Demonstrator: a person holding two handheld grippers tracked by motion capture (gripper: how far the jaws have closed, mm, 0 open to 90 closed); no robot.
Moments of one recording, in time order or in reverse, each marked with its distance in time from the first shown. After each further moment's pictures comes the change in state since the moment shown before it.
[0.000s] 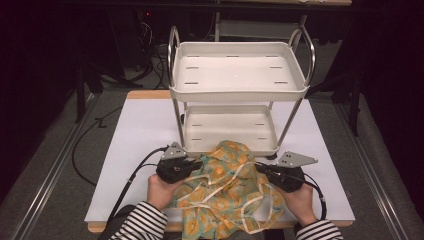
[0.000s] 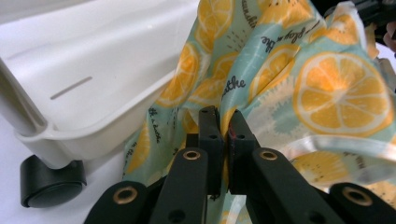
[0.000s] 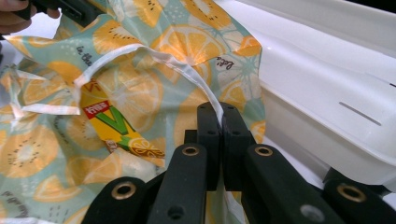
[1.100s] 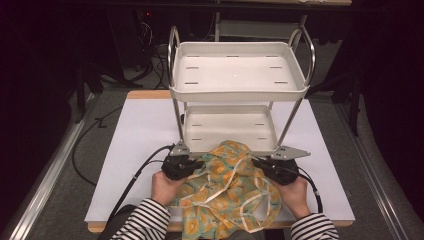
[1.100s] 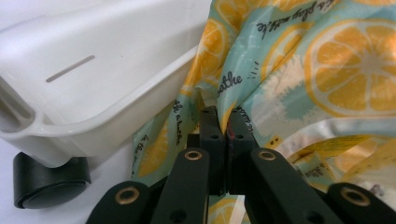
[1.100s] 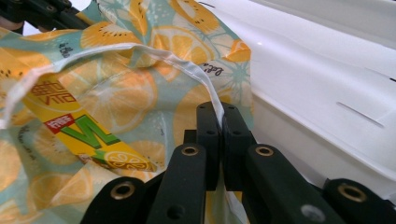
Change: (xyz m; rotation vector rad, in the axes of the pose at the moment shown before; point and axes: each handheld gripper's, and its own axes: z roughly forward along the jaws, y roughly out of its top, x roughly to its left) left arm 0.012 -0.007 0.022 0.056 0.064 0.006; right arm -0.010 0.004 0.020 0.025 -0.022 0.035
